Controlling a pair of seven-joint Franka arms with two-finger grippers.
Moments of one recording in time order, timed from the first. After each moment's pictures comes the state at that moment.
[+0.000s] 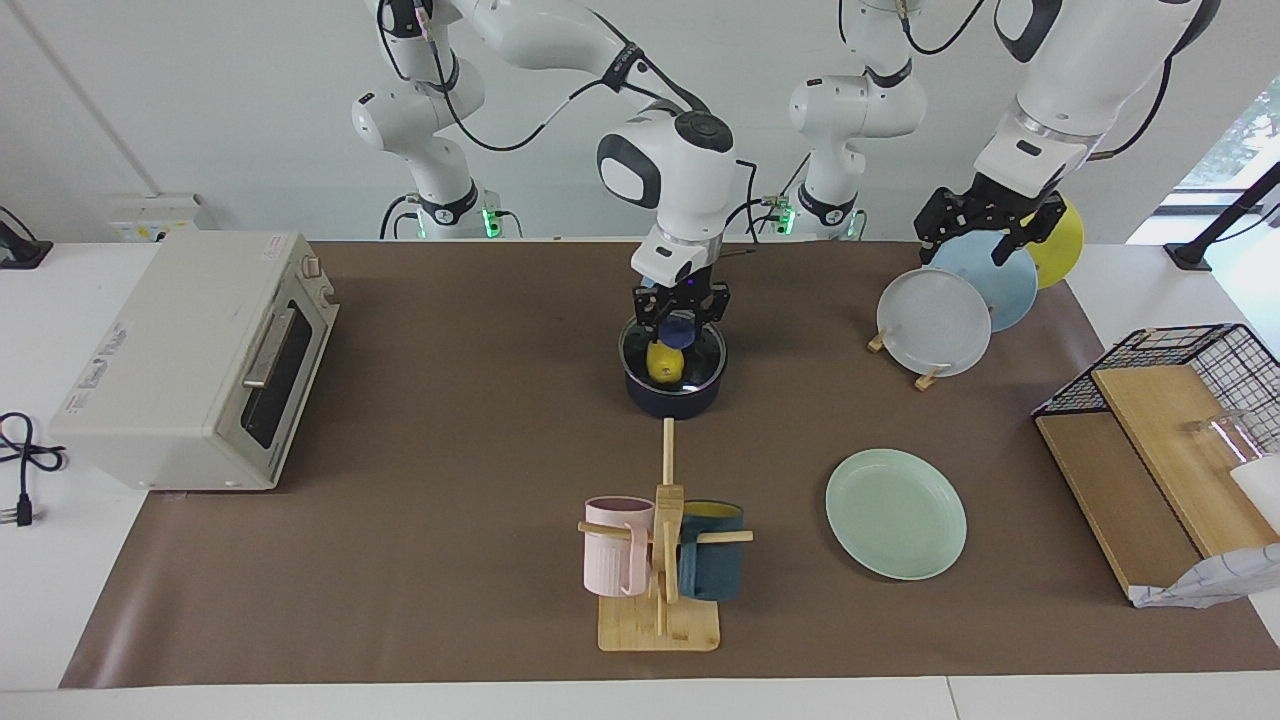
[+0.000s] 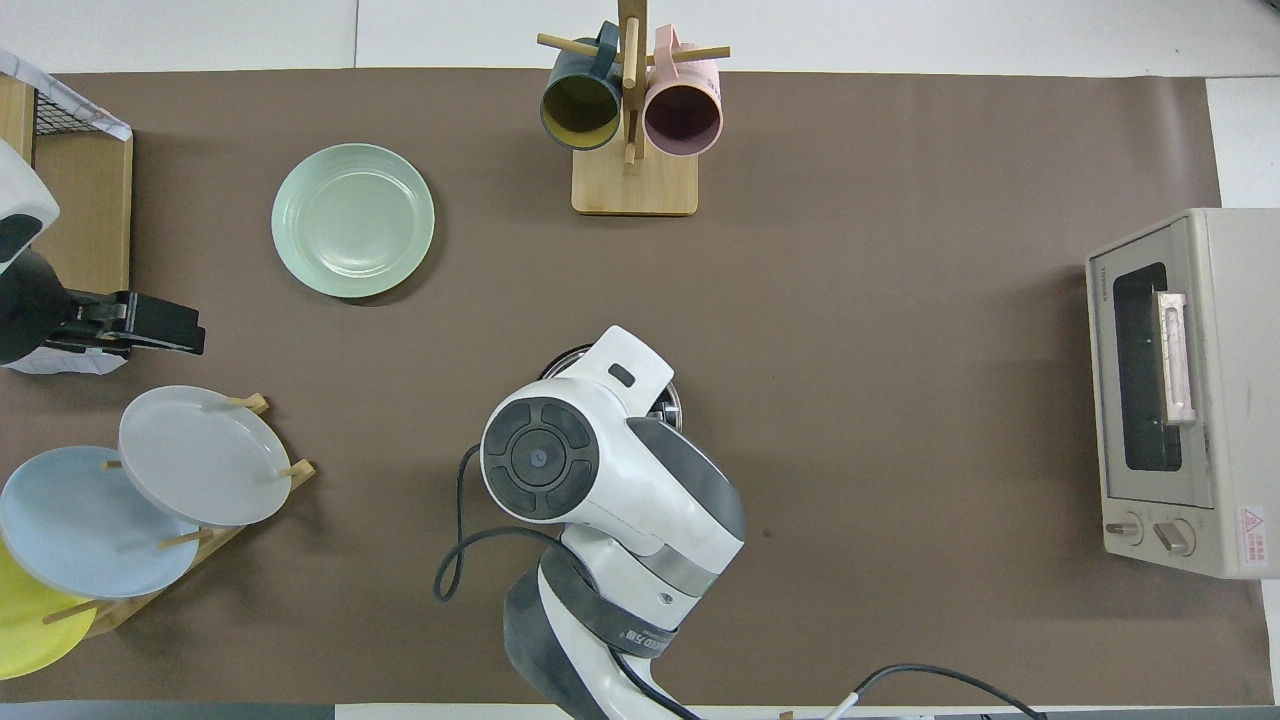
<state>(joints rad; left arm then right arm) -0.11 -0.08 -0.03 -1.65 -0.02 1.55 -0.04 0.71 0.31 0.07 -1.74 -0.15 2.09 0.77</state>
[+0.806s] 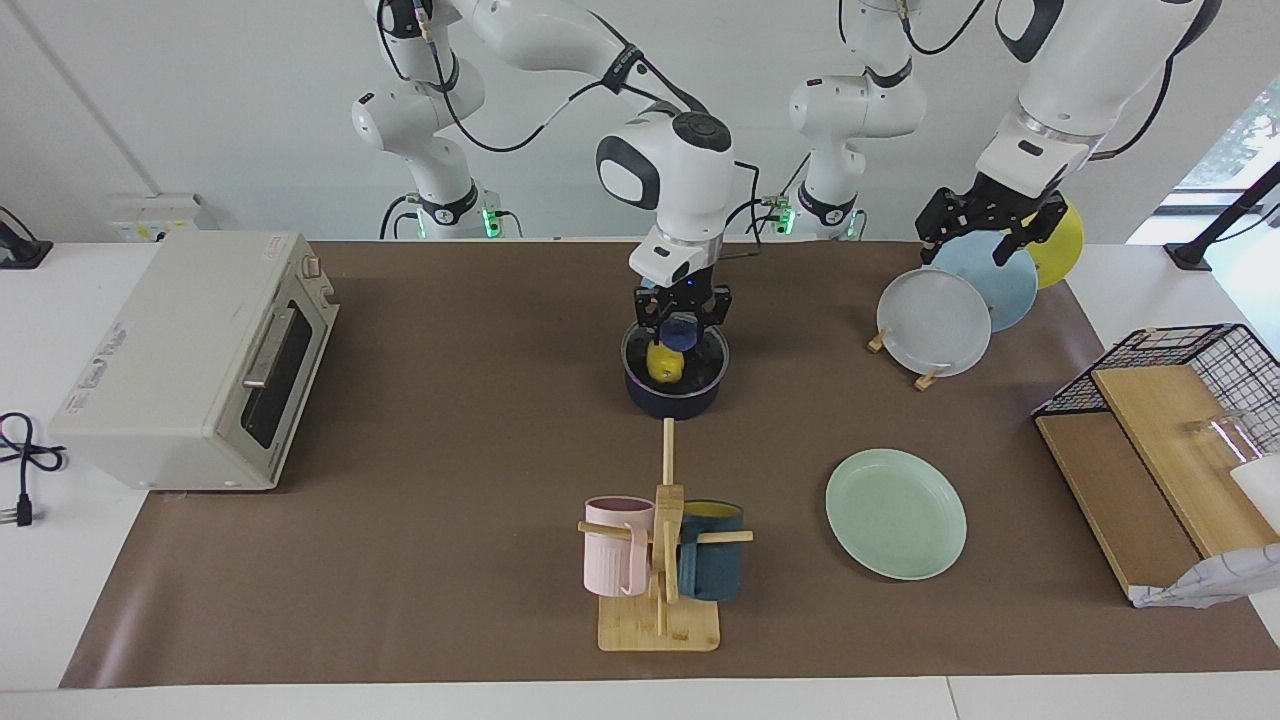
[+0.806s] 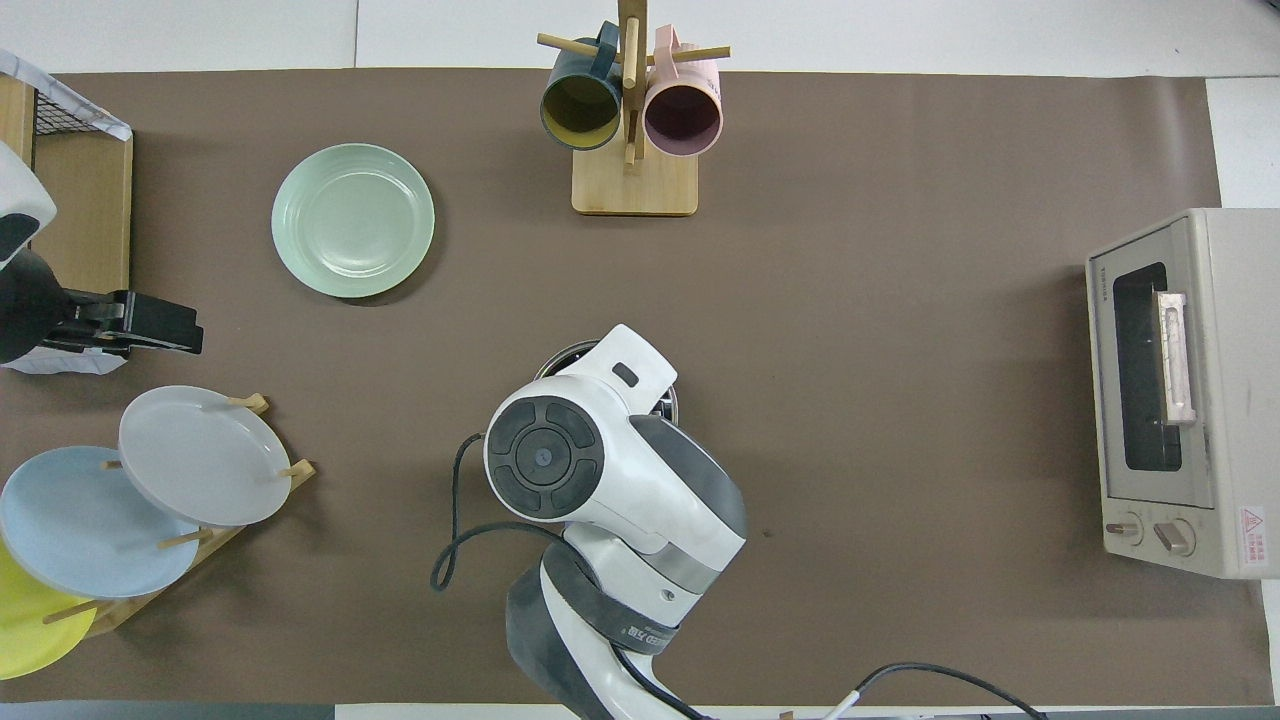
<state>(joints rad) -0.11 -0.08 -0.03 -1.65 -0.02 1.55 -0.04 0.70 0.31 0.07 -1.74 -0.15 2.11 0.82</state>
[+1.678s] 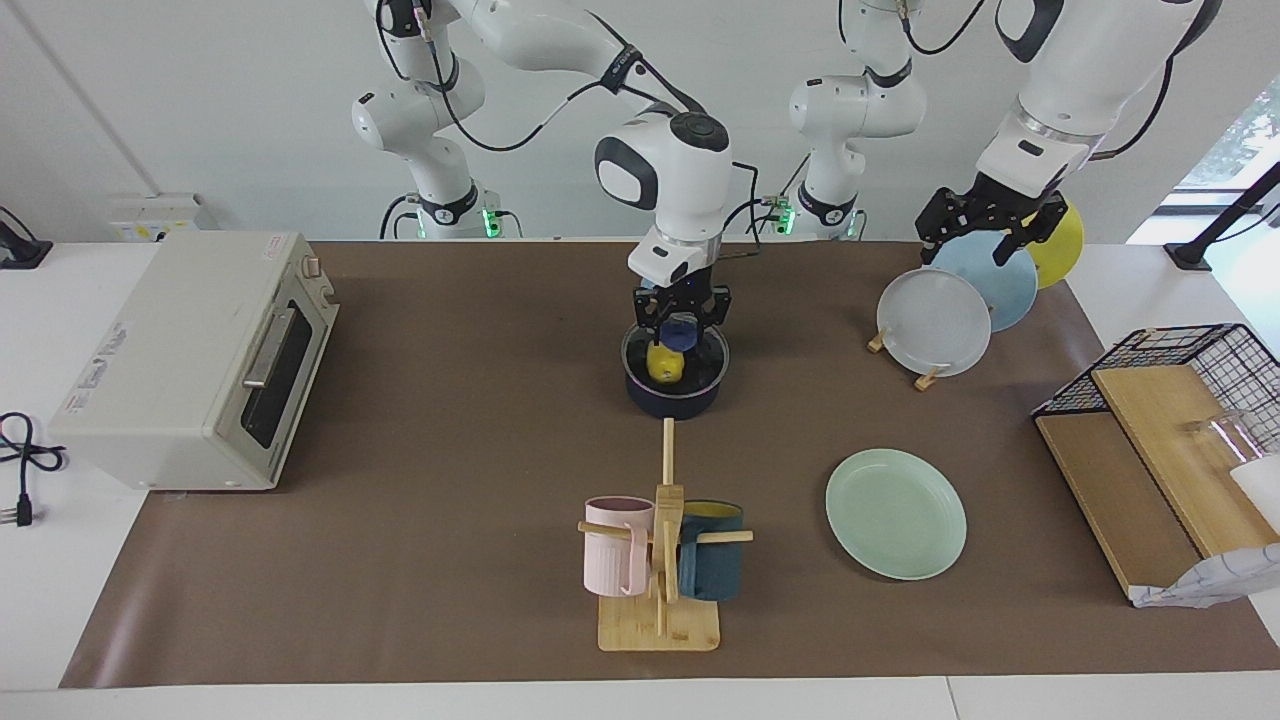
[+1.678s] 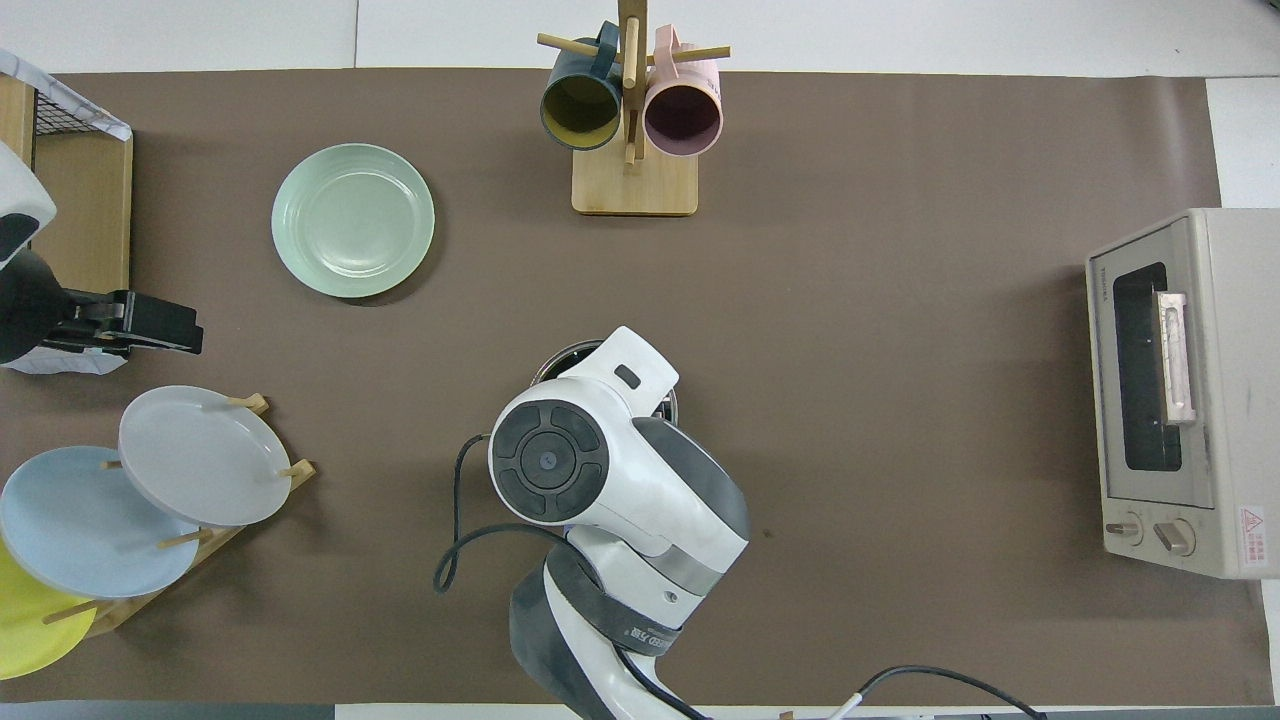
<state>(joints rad) -0.11 -0.08 -0.03 -1.65 -0.02 1.55 -0.04 0.70 0.30 0.07 -1.75 -0.15 2.13 0.83</state>
